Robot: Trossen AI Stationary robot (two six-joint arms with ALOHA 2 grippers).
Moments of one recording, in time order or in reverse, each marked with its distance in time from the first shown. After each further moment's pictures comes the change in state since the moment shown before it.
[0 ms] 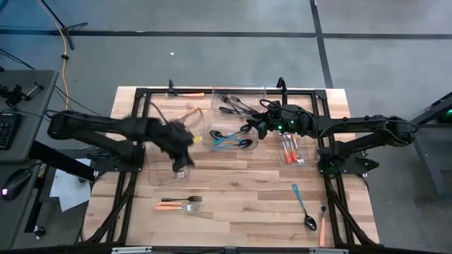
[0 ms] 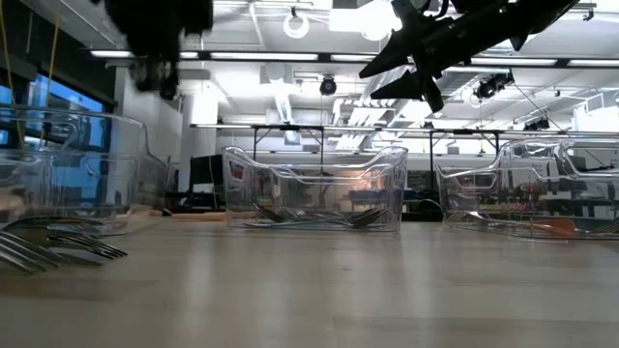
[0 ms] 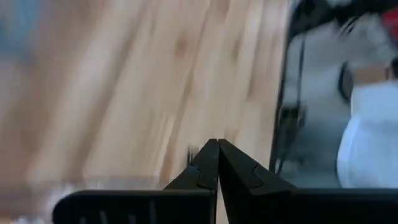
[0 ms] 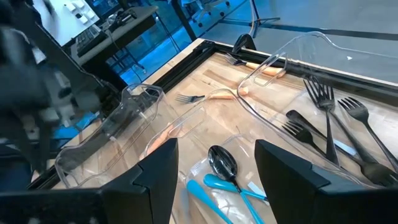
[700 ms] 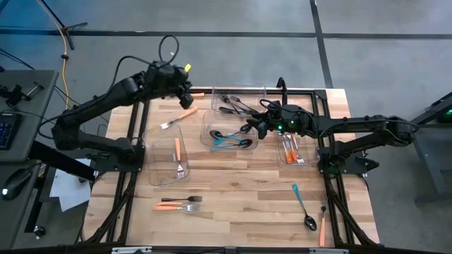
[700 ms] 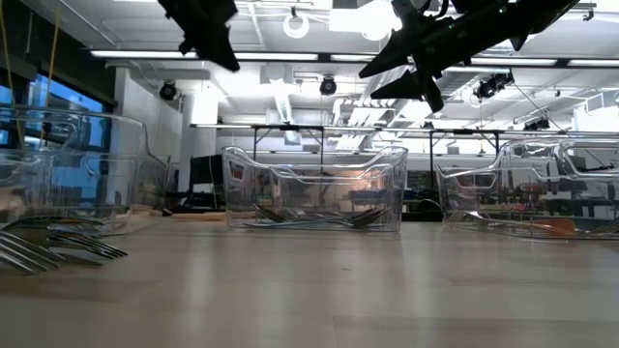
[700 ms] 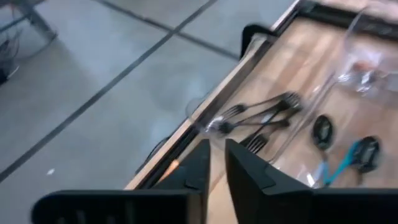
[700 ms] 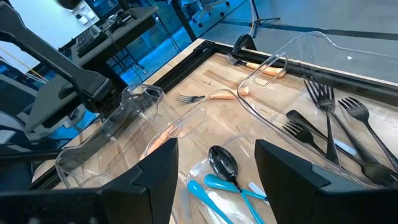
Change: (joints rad) left arm 0.565 0.066 0.373 -0.077 -0.551 0.635; right arm -0.001 0.000 0.000 0.001 0.001 0.002
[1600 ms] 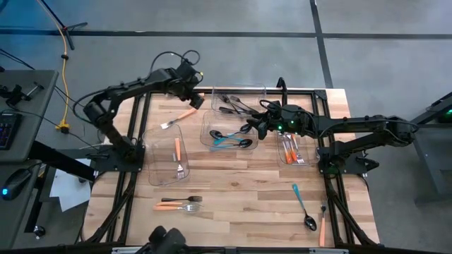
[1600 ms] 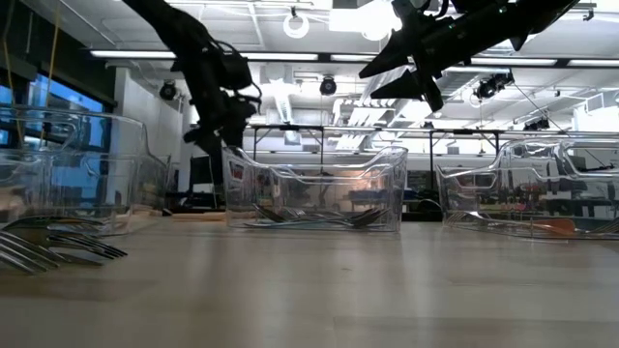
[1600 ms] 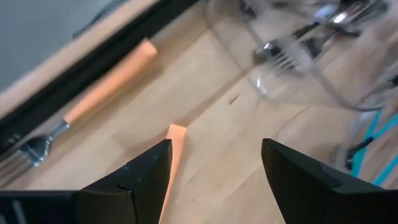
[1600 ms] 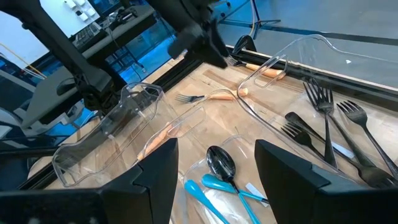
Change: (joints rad) left arm 0.229 0.450 0.000 -0.091 0.296 -0.161; right arm 0.000 0.000 0.000 0.000 0.000 -0.026
